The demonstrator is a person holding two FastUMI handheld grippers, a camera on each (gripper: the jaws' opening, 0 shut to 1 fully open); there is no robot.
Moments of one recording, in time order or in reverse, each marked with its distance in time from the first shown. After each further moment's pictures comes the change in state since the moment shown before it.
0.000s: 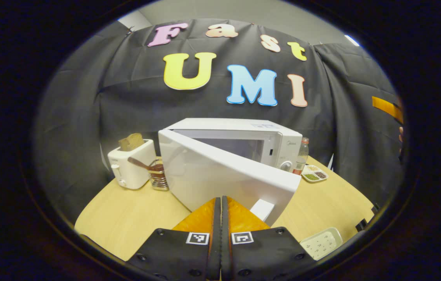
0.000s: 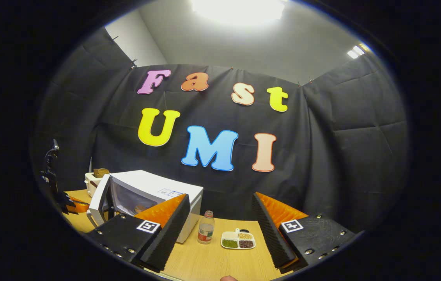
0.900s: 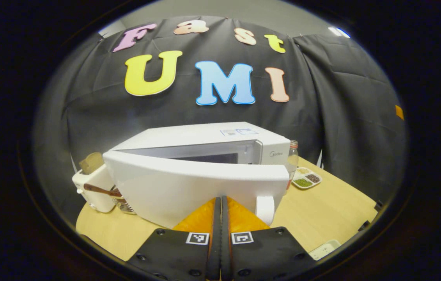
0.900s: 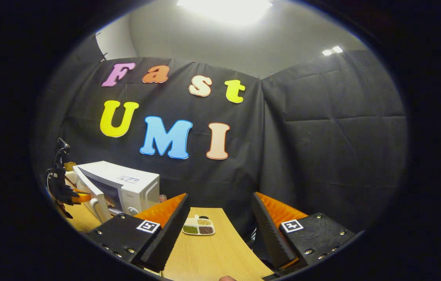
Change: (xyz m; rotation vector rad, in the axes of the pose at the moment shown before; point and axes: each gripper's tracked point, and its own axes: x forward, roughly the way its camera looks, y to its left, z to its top) left arm 0.111 -0.059 0.043 0.112 -0.014 -0.093; right arm -0.062 -0.094 -0.024 0.017 0.084 -0.260
